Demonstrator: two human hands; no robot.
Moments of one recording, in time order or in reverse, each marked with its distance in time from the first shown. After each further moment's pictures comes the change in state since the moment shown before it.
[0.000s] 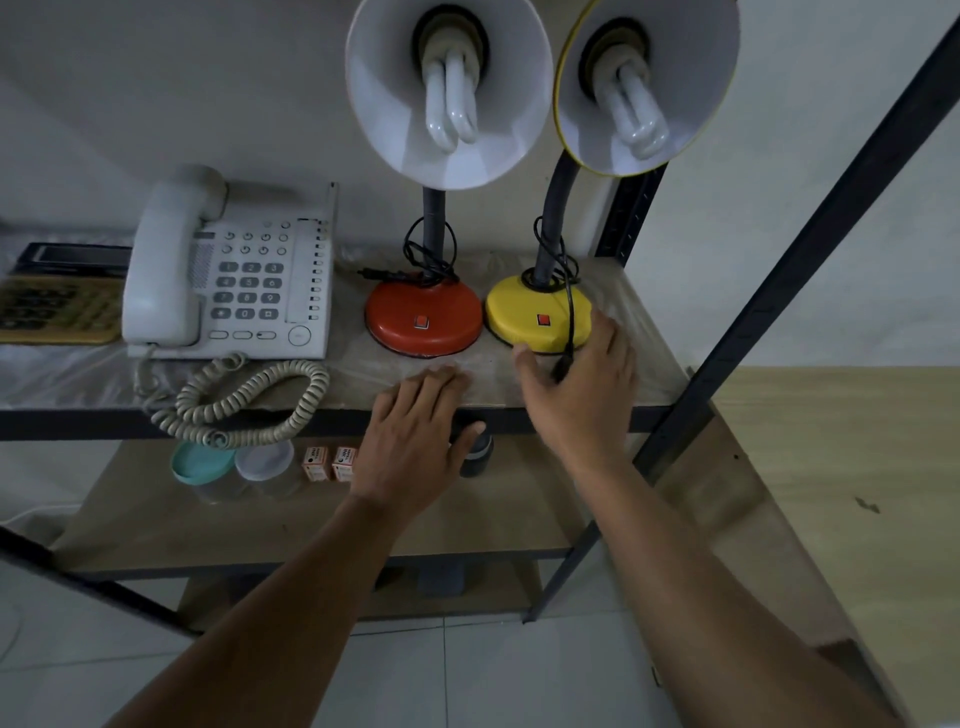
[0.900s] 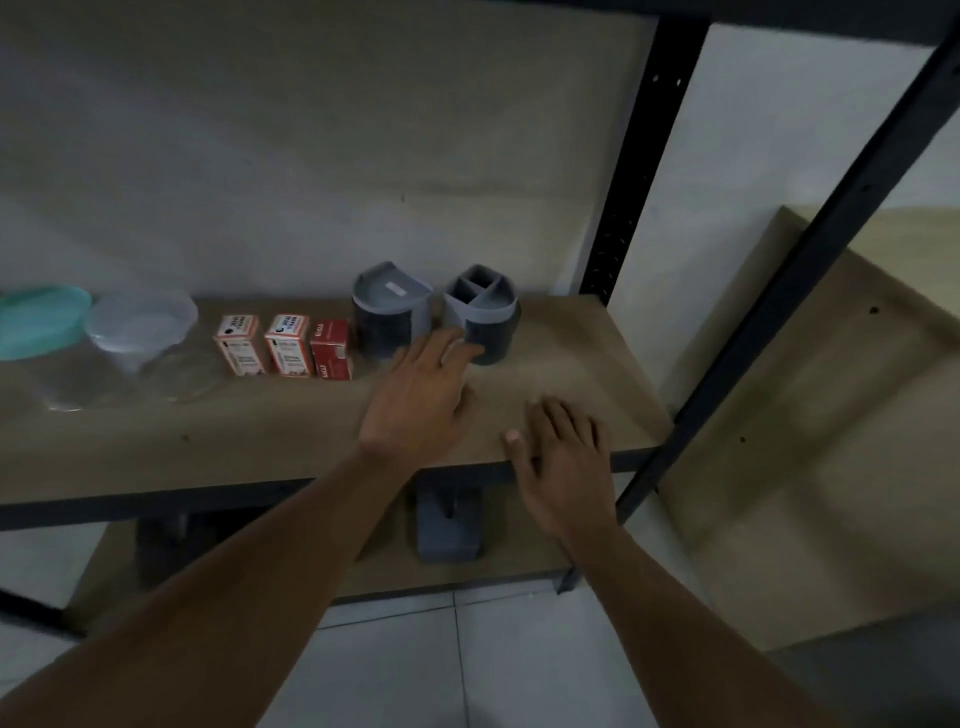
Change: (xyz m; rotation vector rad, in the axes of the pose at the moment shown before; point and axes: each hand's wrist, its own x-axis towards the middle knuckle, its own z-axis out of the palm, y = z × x) left_hand -0.106 -0.060 0.308 -0.201 0.019 0.154; right_hand -0.208 0.252 0.299 -0.276 -0.249 -0.215
